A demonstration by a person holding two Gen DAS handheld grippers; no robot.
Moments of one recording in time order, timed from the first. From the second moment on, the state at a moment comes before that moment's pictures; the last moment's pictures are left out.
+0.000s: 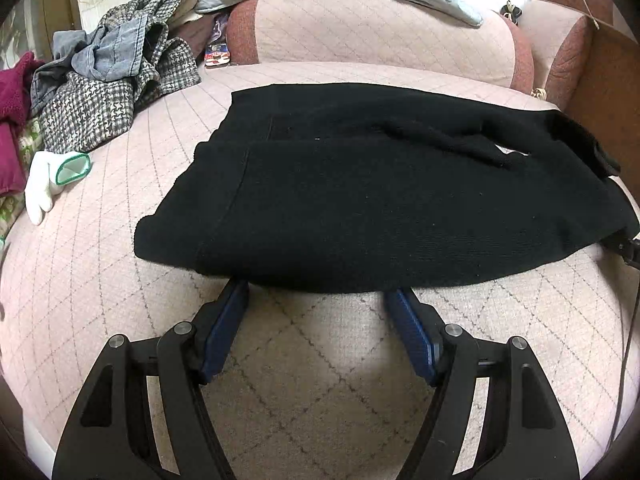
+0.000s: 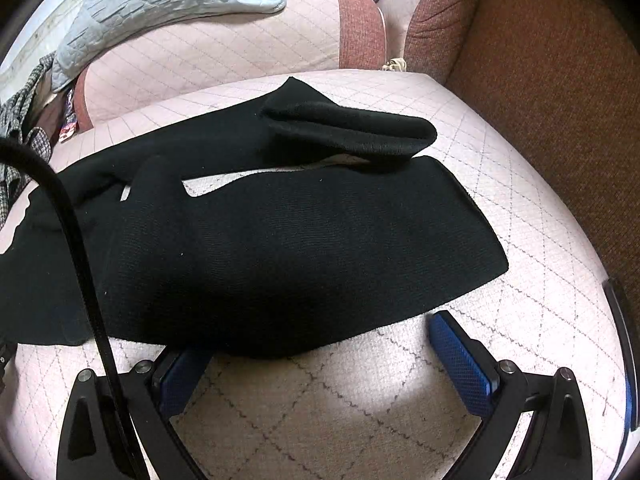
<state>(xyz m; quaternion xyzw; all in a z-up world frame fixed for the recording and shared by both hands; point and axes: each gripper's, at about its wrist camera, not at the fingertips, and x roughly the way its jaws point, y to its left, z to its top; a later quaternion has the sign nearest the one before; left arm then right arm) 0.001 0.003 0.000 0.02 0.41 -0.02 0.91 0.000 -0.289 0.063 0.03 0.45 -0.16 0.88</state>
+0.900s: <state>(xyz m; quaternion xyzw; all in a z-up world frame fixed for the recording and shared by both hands) -0.033 0.016 0.032 0.01 0.39 0.00 0.92 -0.046 -0.284 0.091 0.14 0.43 -0.04 0.89</state>
